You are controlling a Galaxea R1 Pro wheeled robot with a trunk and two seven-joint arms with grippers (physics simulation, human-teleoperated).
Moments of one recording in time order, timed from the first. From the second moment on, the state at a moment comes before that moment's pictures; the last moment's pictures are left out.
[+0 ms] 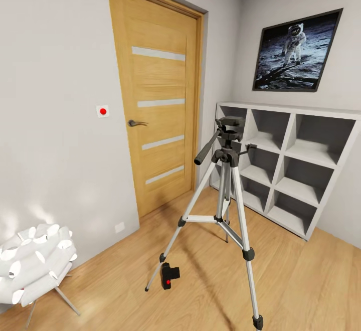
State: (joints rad) left arm 0.00 -0.02 0.04 -0.03 0.13 -0.06 0.00; right arm 0.00 0.00 0.01 0.00 0.01 -0.08 0.00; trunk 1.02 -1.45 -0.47
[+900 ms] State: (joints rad) left arm 0.00 -0.02 0.03 -0.03 0.13 -0.06 0.00; right arm 0.00 0.00 0.01 0.00 0.01 -0.08 0.00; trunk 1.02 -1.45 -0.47
